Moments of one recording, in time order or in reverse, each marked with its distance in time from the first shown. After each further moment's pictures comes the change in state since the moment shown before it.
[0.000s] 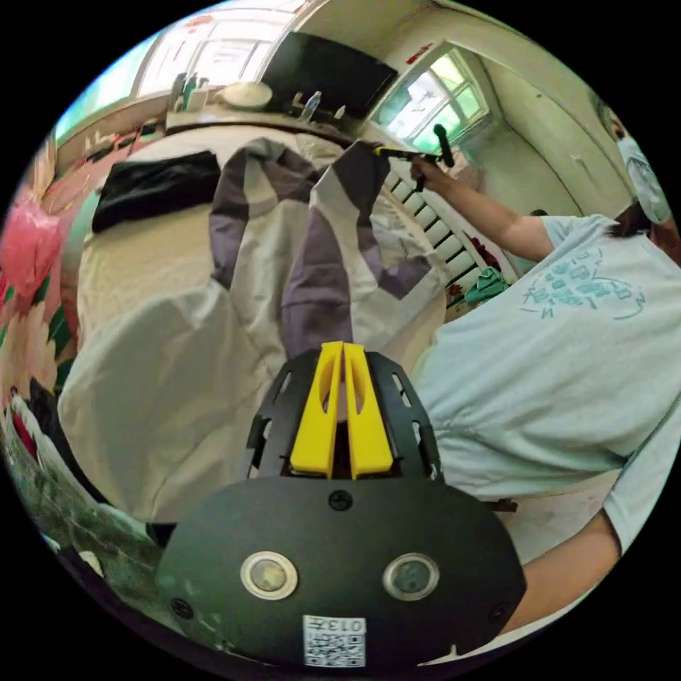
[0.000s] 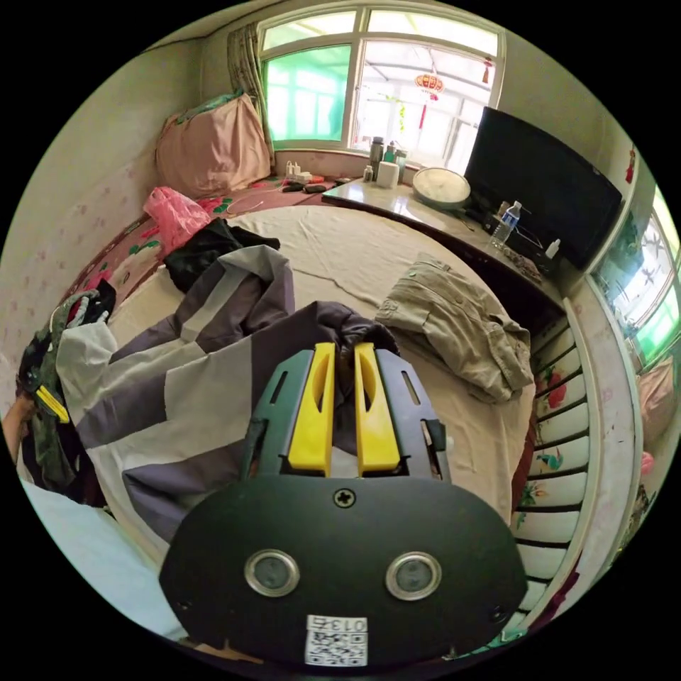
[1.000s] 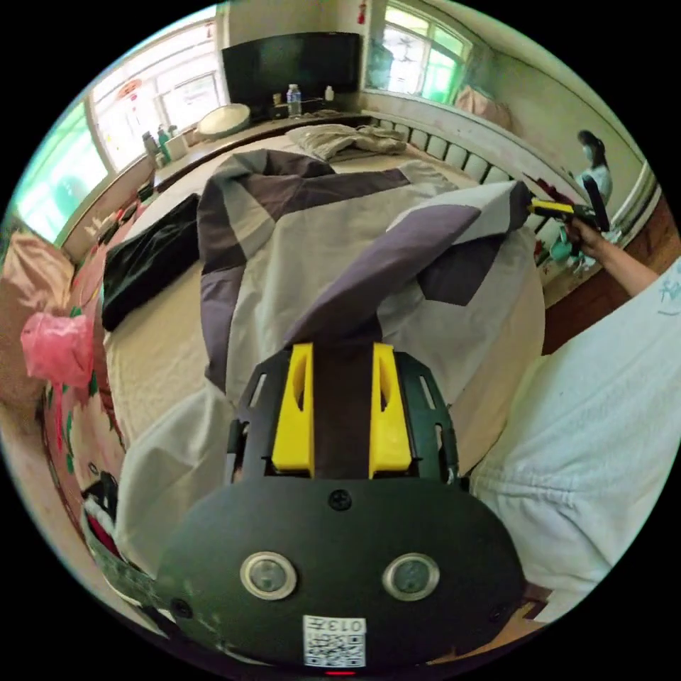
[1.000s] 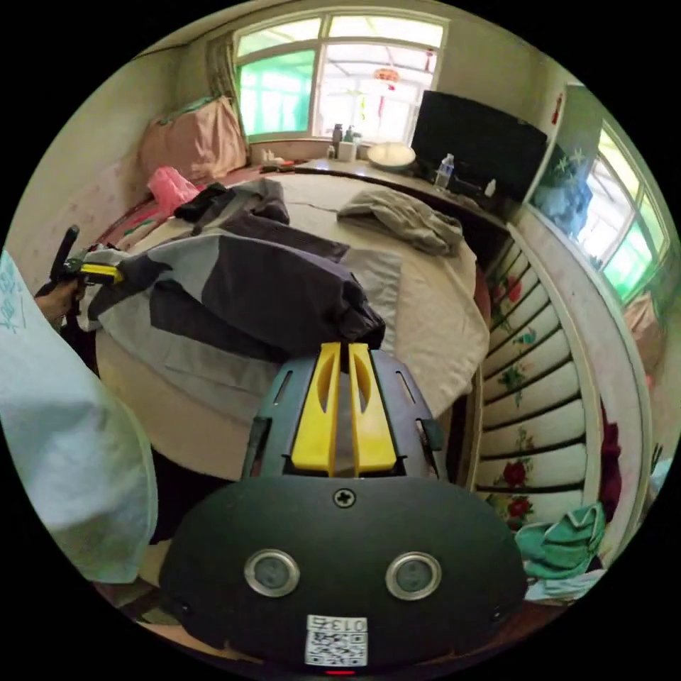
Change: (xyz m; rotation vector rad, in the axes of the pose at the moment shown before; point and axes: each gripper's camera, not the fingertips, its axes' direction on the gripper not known) left arm 0.108 -0.091 0.155 0.019 -0.407 0.162; right arm 0.002 0.333 -0.137 -0.091 0.069 0.265
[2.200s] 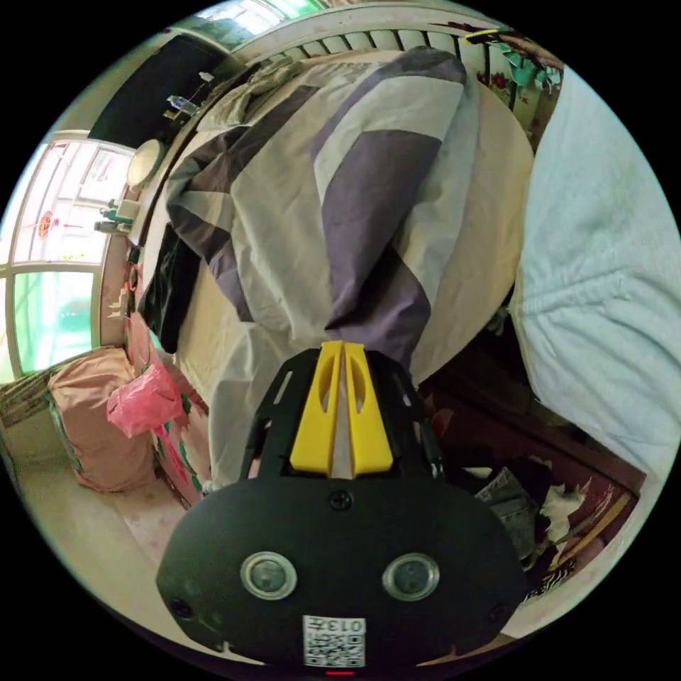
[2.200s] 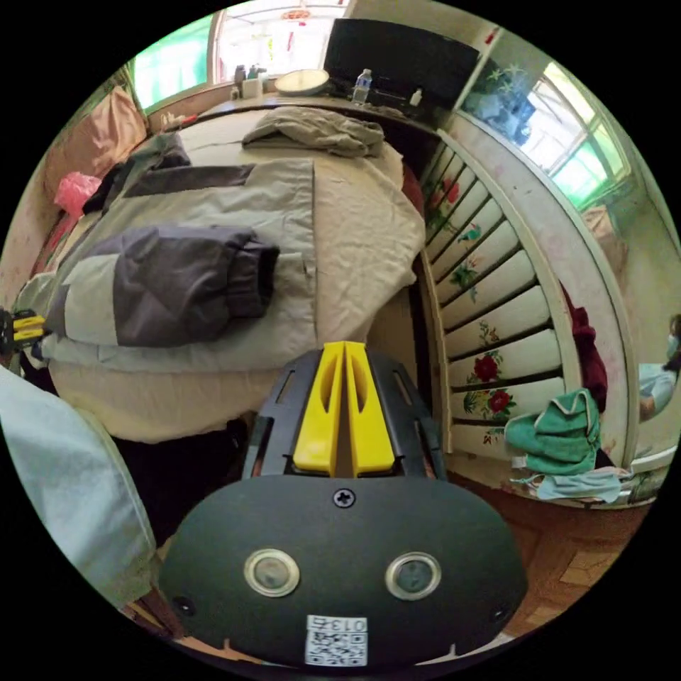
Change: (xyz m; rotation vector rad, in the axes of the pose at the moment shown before) left arm 0.169 0.044 0.013 -0.357 -0.295 0.521; right arm 0.017 0.036 -0.019 -0.139 0.203 0.171
